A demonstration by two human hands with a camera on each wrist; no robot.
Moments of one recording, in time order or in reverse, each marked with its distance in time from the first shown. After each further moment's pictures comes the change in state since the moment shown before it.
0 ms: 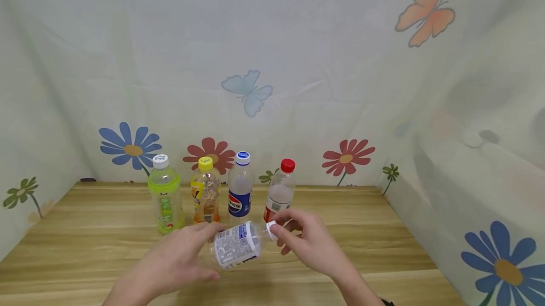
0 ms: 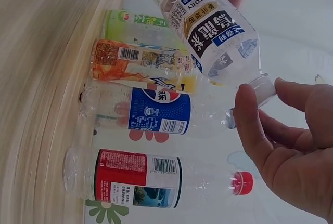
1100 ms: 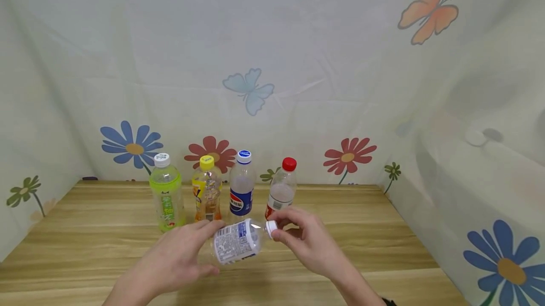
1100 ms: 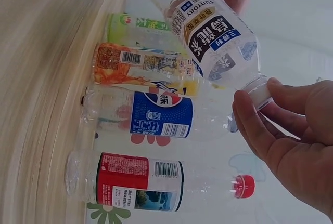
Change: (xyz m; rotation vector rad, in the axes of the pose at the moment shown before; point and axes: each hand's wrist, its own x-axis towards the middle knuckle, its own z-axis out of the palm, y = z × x) left_hand -0.004 0.003 0.000 0.128 0.075 0.016; right_hand 0.000 -0.001 0.004 0.011 -0.015 -0.112
